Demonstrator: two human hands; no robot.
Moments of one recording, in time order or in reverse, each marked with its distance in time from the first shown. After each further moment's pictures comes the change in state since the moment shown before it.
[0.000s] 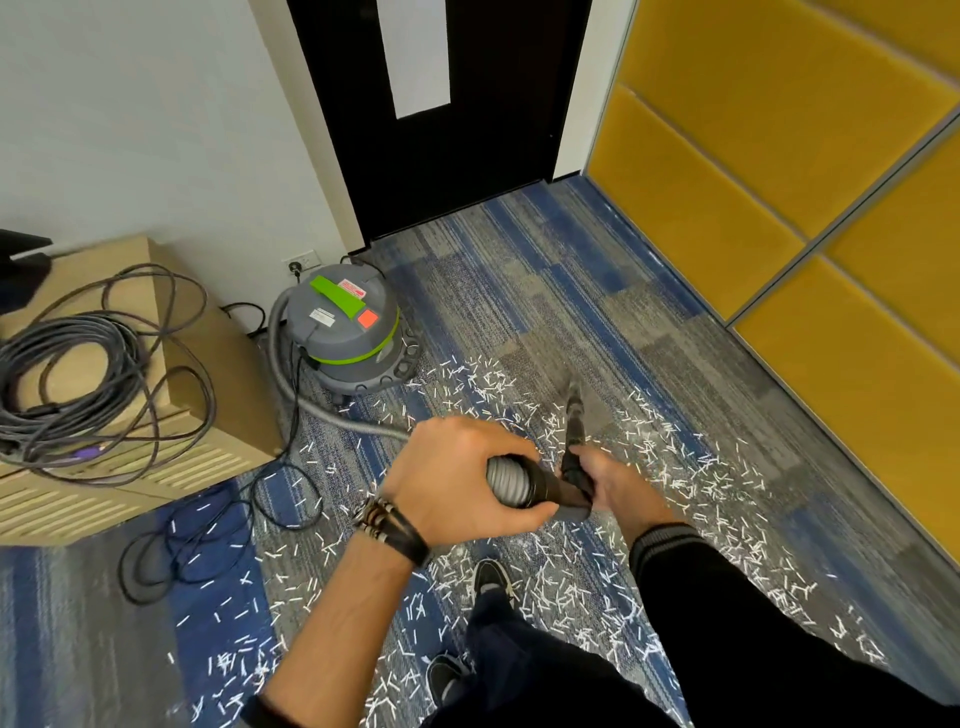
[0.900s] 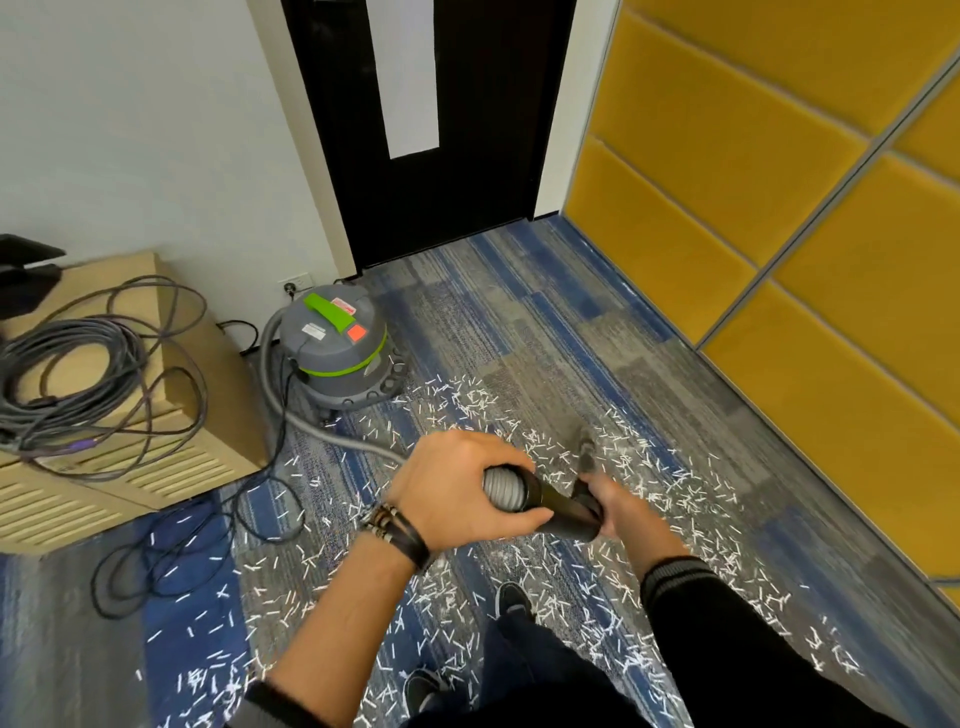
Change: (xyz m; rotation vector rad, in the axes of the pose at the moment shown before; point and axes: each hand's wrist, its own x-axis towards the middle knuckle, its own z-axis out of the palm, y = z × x) left_hand -0.052 0.052 0.035 -0.034 0.033 0.040; right_hand -0.026 0.066 -0.069 -0.043 0.062 -0.056
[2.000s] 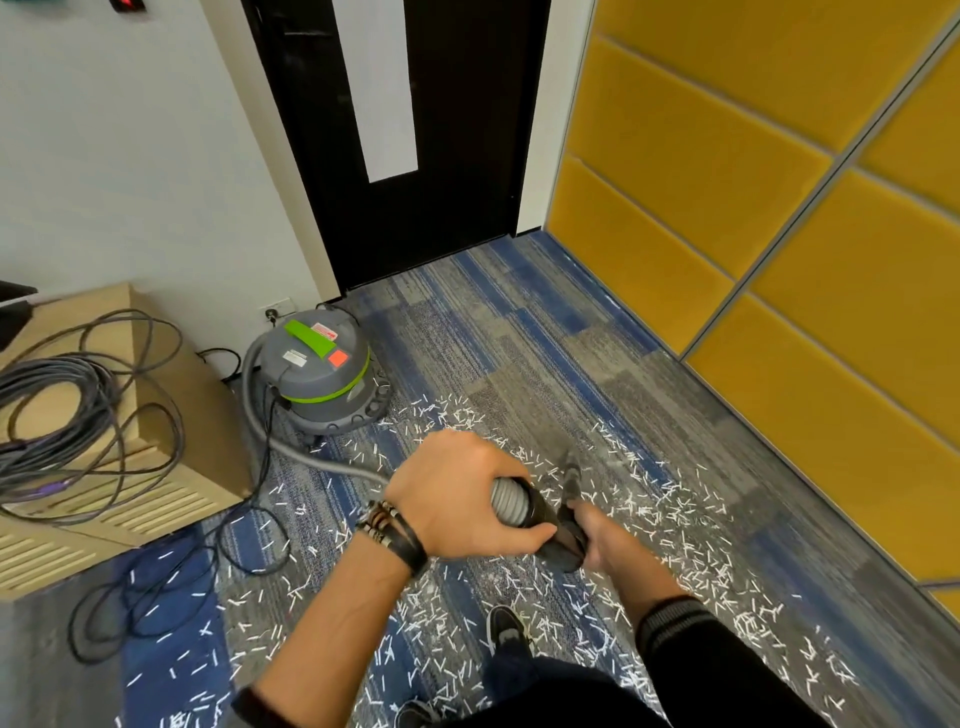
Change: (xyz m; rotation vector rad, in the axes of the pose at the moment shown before) left_hand 0.057 0.018 -0.008 0.208 -0.133 0.110; right_hand 0.025 -0.002 -0.018 0.086 0.011 0.042
